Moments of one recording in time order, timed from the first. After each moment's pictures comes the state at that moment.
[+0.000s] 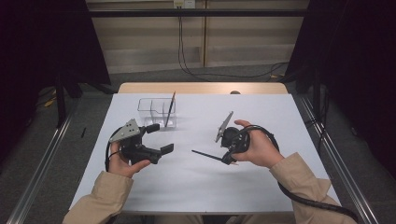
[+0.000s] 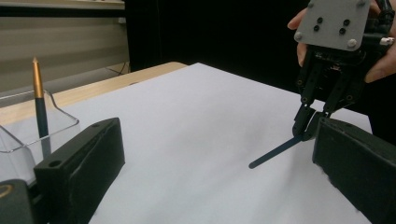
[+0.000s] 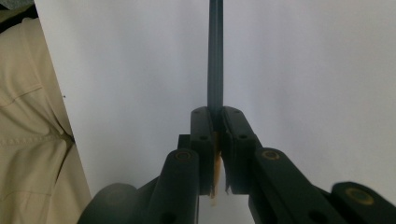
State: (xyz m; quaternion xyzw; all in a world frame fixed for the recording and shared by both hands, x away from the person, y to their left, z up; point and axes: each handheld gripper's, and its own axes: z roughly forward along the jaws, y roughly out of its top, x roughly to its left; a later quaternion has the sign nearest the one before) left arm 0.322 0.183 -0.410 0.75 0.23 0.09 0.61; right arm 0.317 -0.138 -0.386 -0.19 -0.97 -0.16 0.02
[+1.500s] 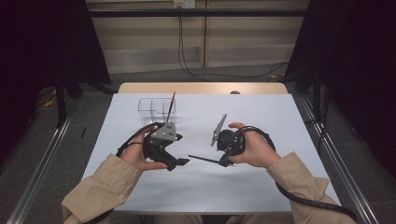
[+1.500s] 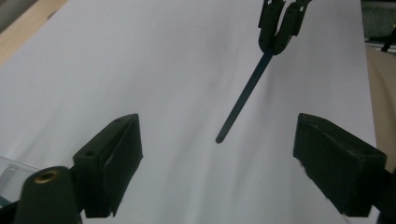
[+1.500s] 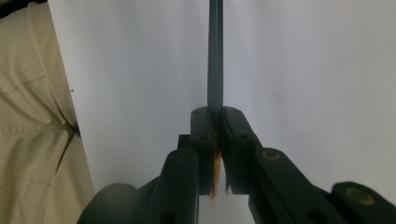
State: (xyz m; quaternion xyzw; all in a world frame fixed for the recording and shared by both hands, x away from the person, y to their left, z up) left arm 0.322 0.117 -0.381 0.92 0.07 0.06 0.38; right arm 0.313 -0.126 -0.386 -0.17 -0.98 -0.14 0.02
